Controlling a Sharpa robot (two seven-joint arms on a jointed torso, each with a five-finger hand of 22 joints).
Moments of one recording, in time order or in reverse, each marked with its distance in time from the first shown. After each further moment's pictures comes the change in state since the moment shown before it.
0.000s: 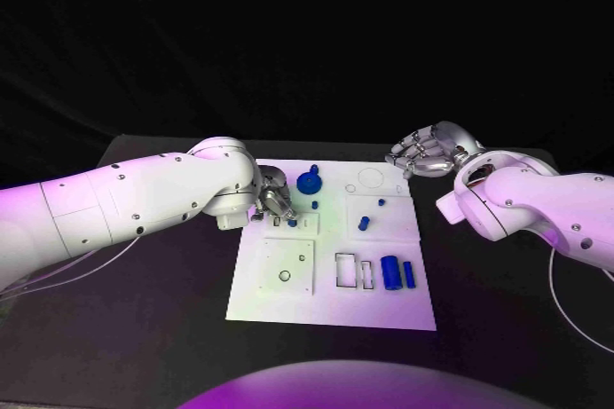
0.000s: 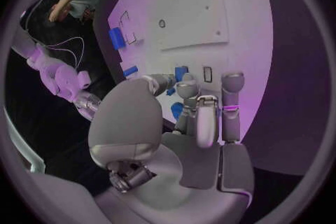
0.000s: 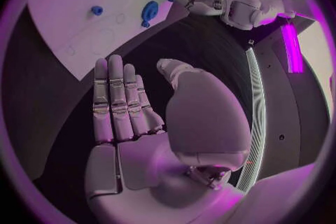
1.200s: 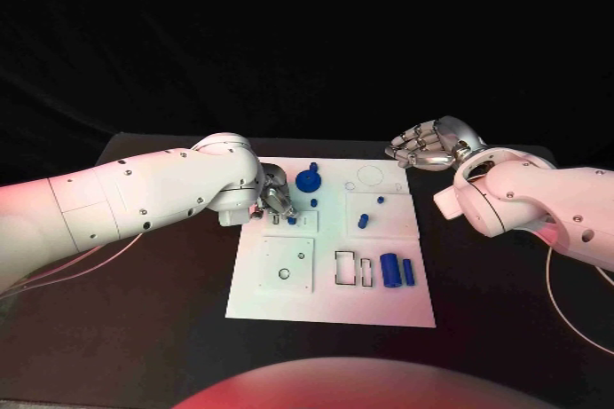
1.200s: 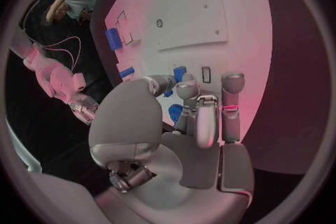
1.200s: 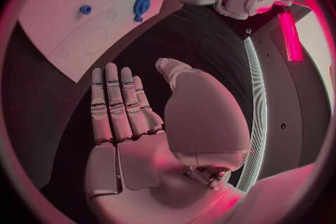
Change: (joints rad) left arm 0.000 0.028 0.000 -0.030 0.001 0.025 -0.031; left_hand -0.008 0.008 0.002 0.002 0.006 0.004 0.004 0.000 -0.002 0.009 -0.002 0.004 0.008 0.000 0.000 0.000 0.000 -0.015 0.007 0.000 0.005 0.011; right arm 0.000 0.000 0.000 0.000 0.104 -0.036 0.061; right_hand 0.016 0.016 -0.043 -0.023 0.012 -0.029 0.007 0.016 -0.073 -0.022 0.045 -0.122 -0.189 -0.111 0.064 -0.238 -0.126 -0.001 -0.121 0.078 -0.169 -0.180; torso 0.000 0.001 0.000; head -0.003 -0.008
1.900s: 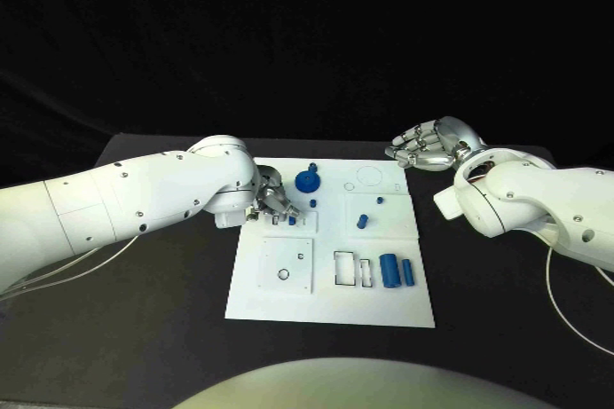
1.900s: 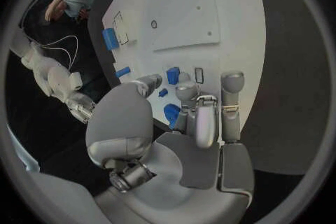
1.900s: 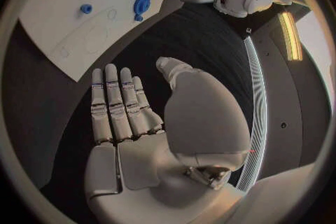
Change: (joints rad) left arm -0.004 -0.012 -0.002 0.000 0.001 -0.009 -0.013; left_hand -0.212 -0.062 -0.204 0.017 -0.031 0.035 -0.021 -0.035 -0.034 0.014 -0.007 0.012 0.014 0.000 -0.008 0.000 0.000 0.000 0.023 -0.002 -0.025 0.007; right arm 0.000 -0.003 0.000 0.001 0.005 -0.002 0.002; right_hand 0.004 -0.004 -0.018 -0.001 0.000 -0.013 -0.001 0.000 -0.008 -0.007 0.007 -0.004 -0.012 -0.015 0.007 -0.015 -0.013 0.000 -0.011 0.004 0.000 -0.014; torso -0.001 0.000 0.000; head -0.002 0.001
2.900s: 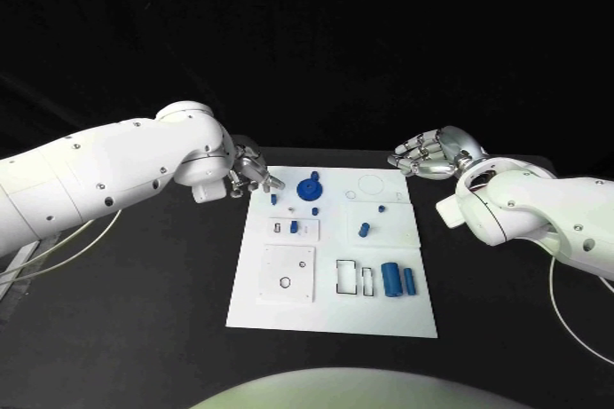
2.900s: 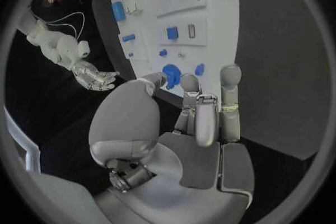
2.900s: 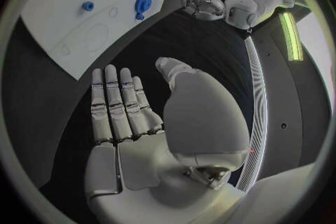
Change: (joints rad) left arm 0.067 -0.076 0.091 -0.032 0.044 0.013 -0.008; left_hand 0.098 0.052 -0.088 -0.003 0.087 -0.086 0.039 -0.085 -0.043 -0.108 0.032 -0.083 -0.134 0.002 0.017 -0.027 0.000 0.000 -0.045 0.019 -0.085 -0.050; right arm -0.002 0.000 -0.001 -0.011 0.001 0.000 0.002; right_hand 0.008 0.008 -0.014 0.000 0.000 -0.004 -0.004 0.000 -0.006 -0.004 0.004 0.000 -0.009 -0.016 0.005 -0.013 -0.013 0.000 -0.004 0.004 0.000 -0.012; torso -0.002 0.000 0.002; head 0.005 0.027
